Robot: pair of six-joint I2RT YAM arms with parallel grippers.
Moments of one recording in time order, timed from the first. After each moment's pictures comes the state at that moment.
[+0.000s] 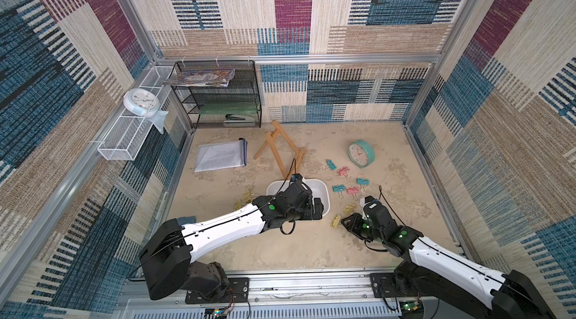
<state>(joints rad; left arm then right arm) -0.94 1.41 0.95 -0.38 -0.02 -0.86 0.64 0.88 0.26 -0.18 -0.12 1.05</state>
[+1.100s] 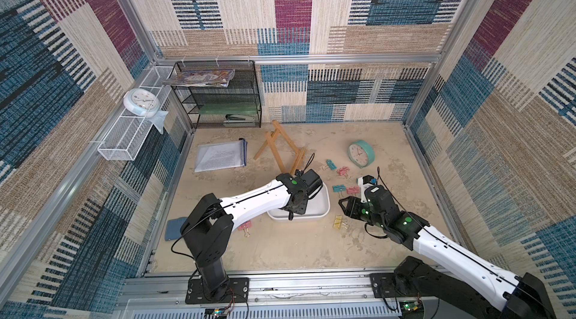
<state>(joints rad) -0.87 1.77 1.32 -0.93 -0.26 -0.57 0.64 0.91 0.53 -0.29 0.02 0.78</state>
